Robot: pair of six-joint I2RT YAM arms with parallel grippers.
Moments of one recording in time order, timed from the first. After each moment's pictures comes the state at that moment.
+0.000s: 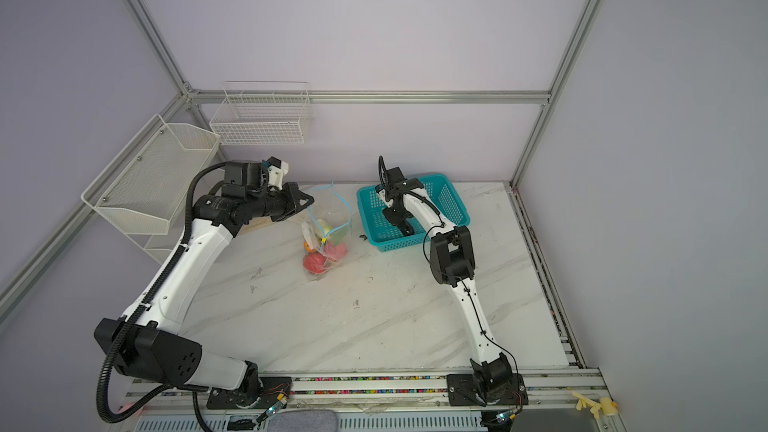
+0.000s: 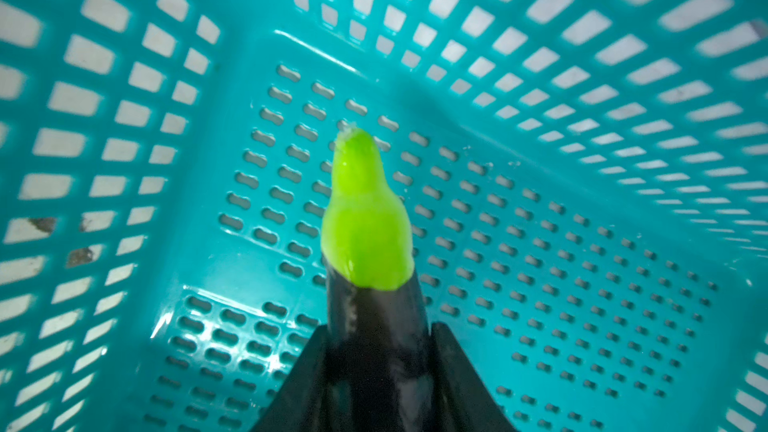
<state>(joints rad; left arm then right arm) -0.18 1.46 1.58 -0.76 0.43 -0.59 0.44 2.55 2.43 -1.03 0.02 -0.28</state>
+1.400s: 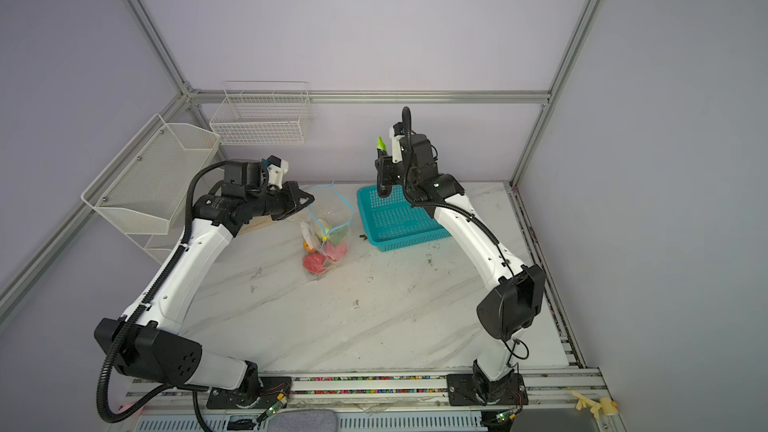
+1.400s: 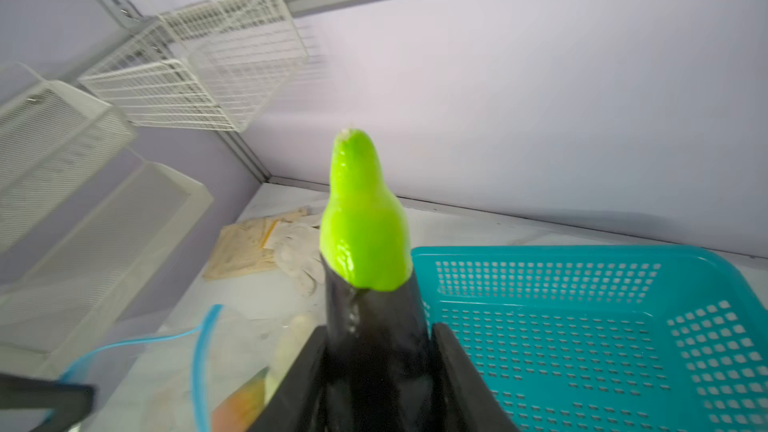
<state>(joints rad) -0.18 1.46 1.58 -0.75 0.44 -0.59 0.55 1.73 1.86 -0.42 -0.06 0.35</state>
